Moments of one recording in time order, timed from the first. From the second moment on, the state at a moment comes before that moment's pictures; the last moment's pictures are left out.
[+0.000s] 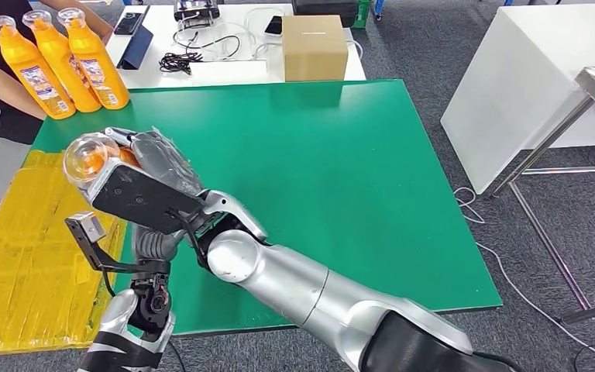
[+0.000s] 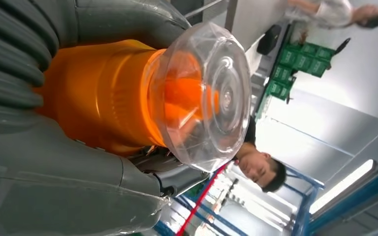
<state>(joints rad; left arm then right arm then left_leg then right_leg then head) -0.23 -0.17 -0.28 -1.27 0.57 0.08 -0.39 -0.81 0.34 0.97 -1.08 -0.04 -0.26 -0.16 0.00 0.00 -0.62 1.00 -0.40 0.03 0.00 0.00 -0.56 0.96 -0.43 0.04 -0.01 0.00</state>
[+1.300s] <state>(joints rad) -0.22 -0.18 -0.32 -1.33 0.30 0.13 -0.54 -0.79 0.34 0.95 -1.07 -0.22 -0.32 -0.17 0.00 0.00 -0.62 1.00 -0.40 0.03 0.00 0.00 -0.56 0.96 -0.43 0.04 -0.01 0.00</state>
